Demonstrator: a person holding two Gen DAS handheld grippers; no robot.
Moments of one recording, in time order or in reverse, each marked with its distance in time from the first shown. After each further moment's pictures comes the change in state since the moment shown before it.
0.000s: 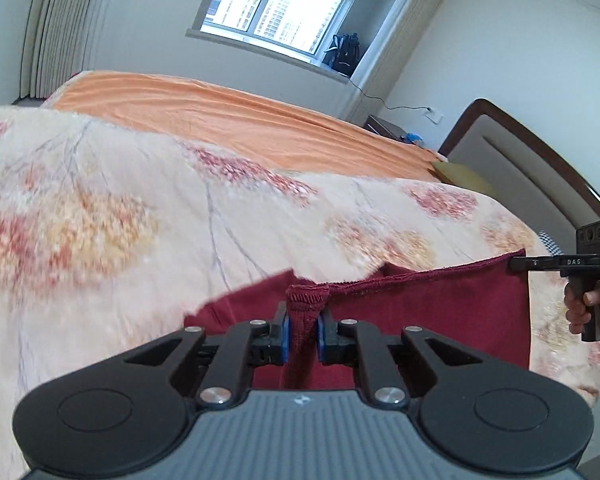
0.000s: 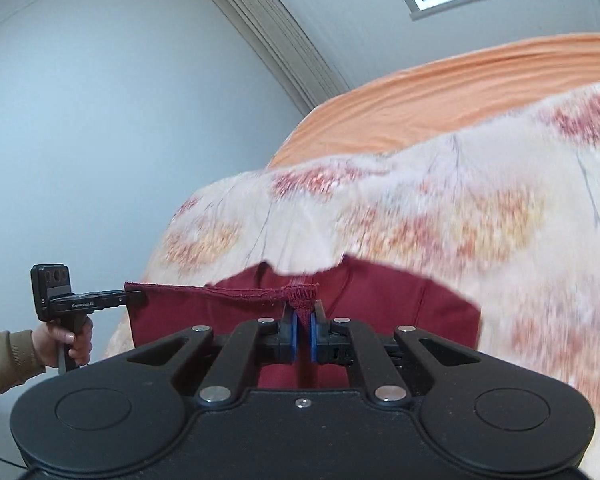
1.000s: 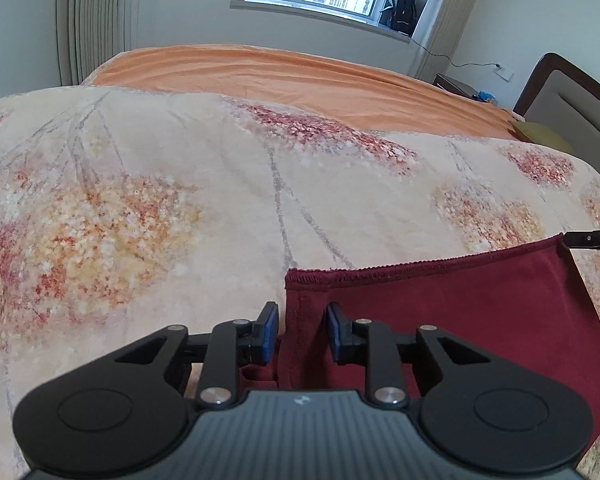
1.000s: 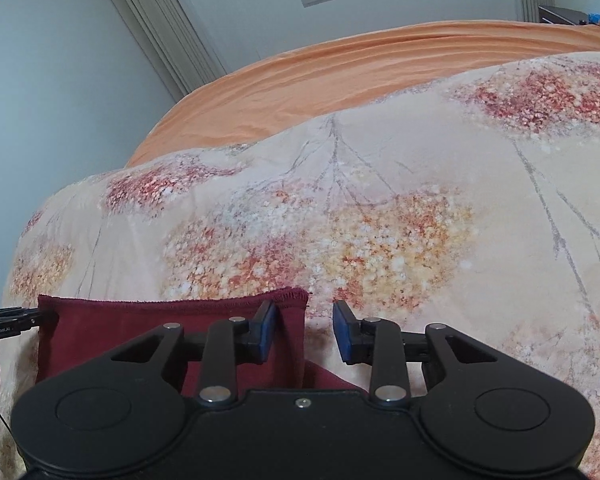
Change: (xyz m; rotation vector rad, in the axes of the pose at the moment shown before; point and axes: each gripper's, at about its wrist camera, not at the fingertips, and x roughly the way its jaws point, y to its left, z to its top) left arm 0.099 0.025 0.007 0.036 0.115 0.226; right arm 0.097 -0.060 0.010 0.067 0.004 -0.369
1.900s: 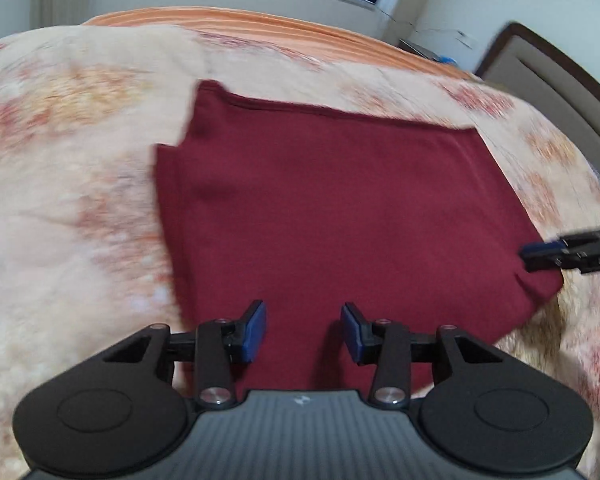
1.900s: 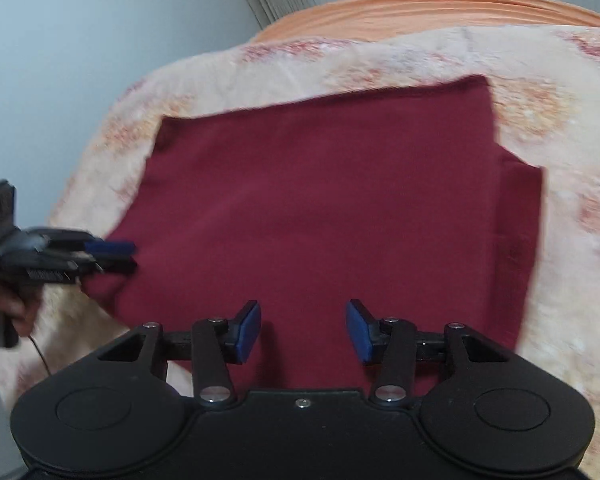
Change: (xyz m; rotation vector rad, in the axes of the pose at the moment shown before) left arm -0.072 -0.046 -0.118 -0.016 0.088 -0.094; right arm -0.065 0.079 -0.138 -0.187 0.195 0.122
